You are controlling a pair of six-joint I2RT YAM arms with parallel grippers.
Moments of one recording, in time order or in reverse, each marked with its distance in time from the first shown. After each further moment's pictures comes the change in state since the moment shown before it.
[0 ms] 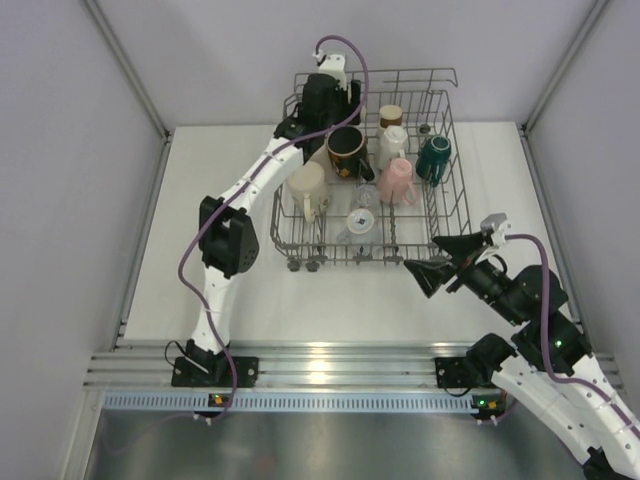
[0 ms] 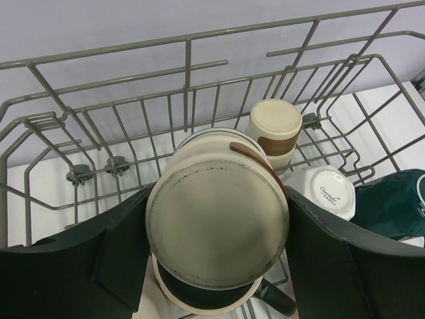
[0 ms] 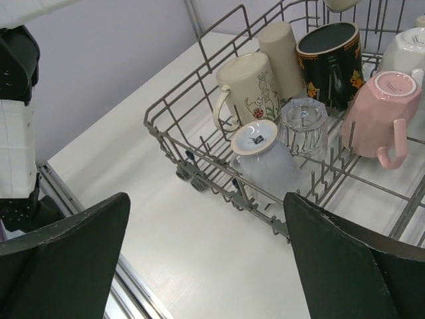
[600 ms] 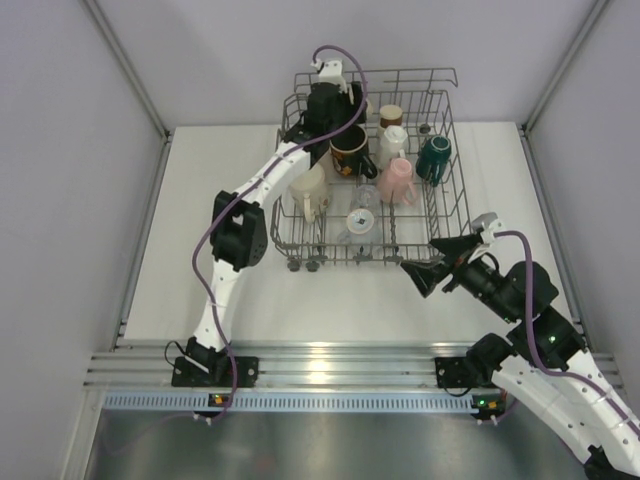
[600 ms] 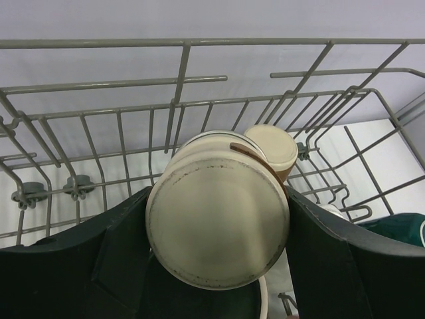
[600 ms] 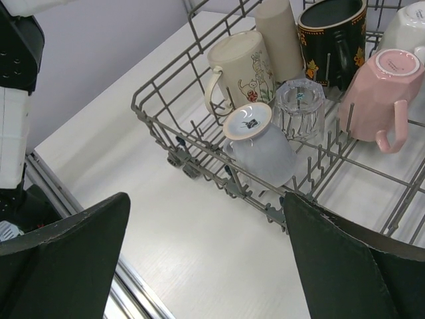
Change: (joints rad) left arm 0.019 0.135 0.026 0.188 0.017 -0.126; right arm 0.000 0.027 -0.025 -0.009 0.004 -0.016
